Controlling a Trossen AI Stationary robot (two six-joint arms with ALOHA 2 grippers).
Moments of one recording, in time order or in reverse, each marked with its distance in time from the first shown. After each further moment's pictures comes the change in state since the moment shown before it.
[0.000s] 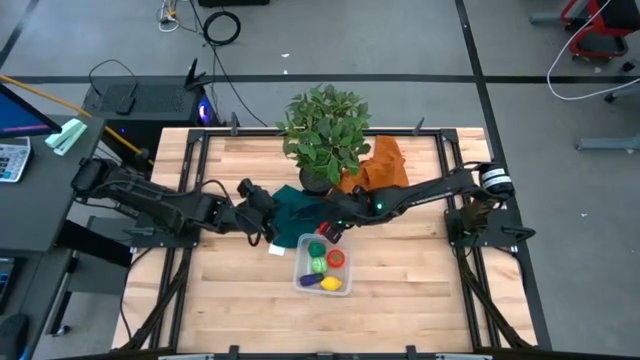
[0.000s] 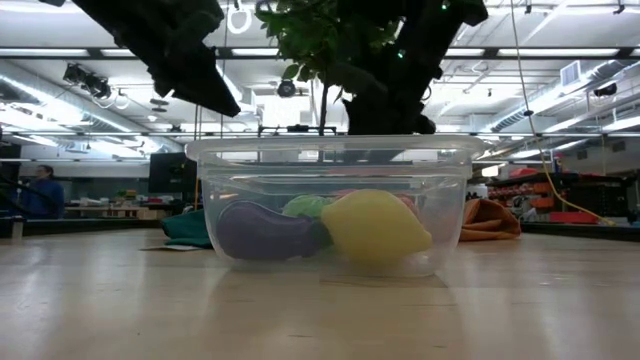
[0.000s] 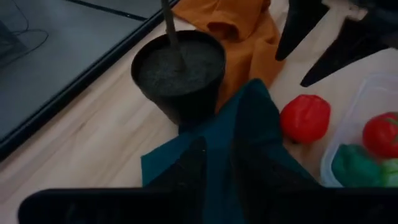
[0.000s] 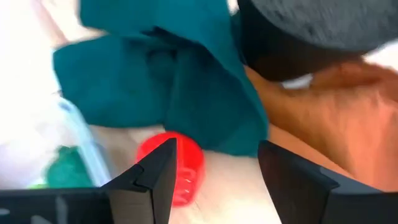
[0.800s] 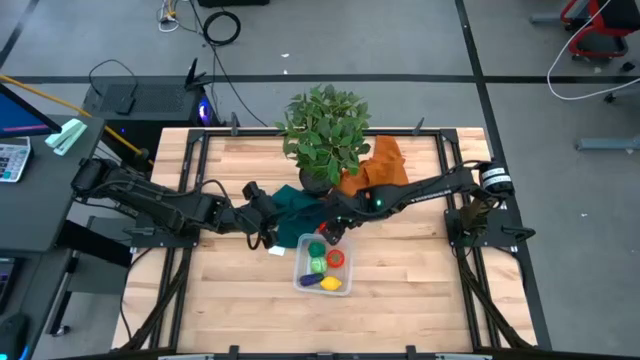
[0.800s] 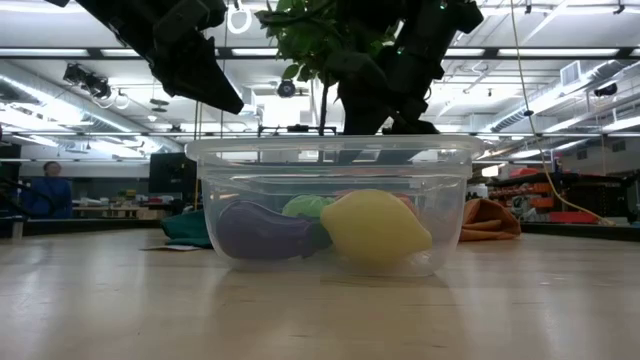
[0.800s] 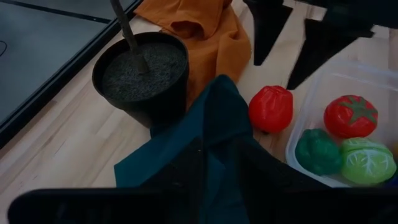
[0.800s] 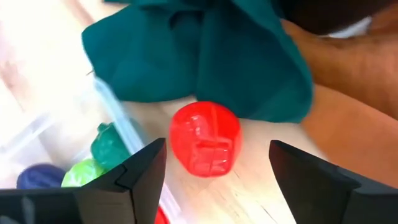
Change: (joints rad) left arm -0.003 0.000 0.000 0.042 0.111 0.089; right arm -0.024 0.001 -0.001 -0.007 -0.209 0.117
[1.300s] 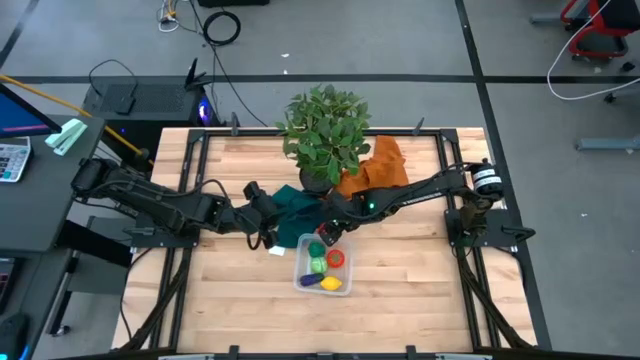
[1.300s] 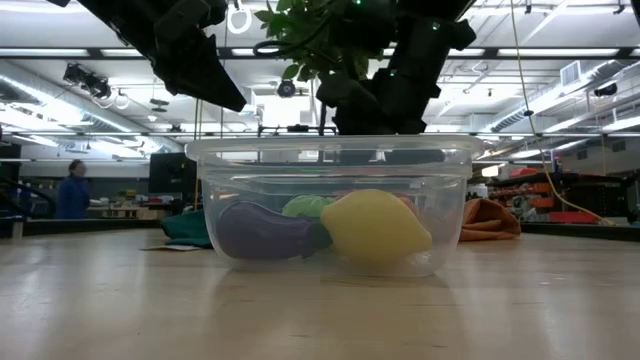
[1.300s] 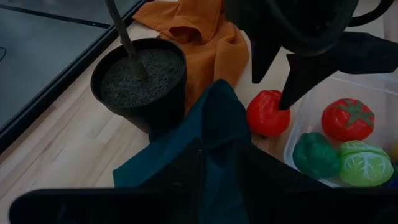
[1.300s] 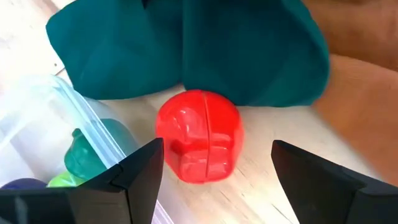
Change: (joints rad) left arm 0.000 0.000 0.000 0.020 0.001 0.020; right arm -0.002 0.068 -0.001 0.012 -0.027 0.106
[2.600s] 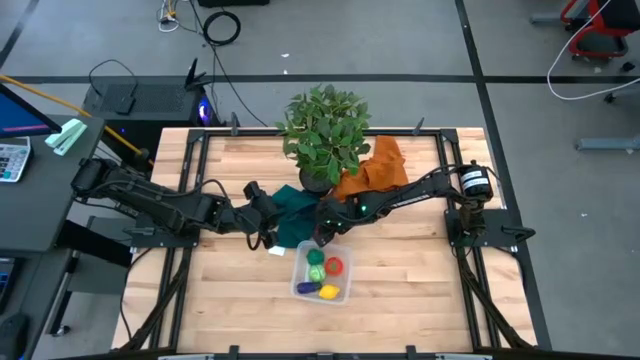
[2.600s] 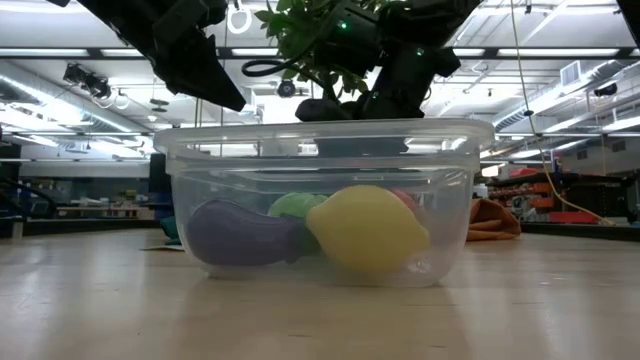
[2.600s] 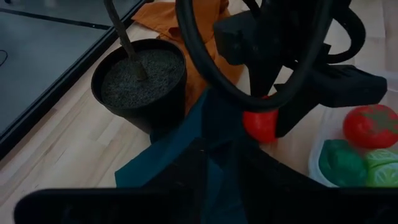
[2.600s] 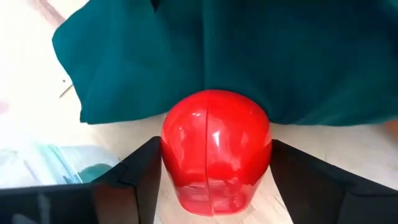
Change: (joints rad) left arm 0.000 0.000 0.000 -0.002 0.000 0.018; right arm -0.015 0.090 0.000 0.142 -0.060 0.052
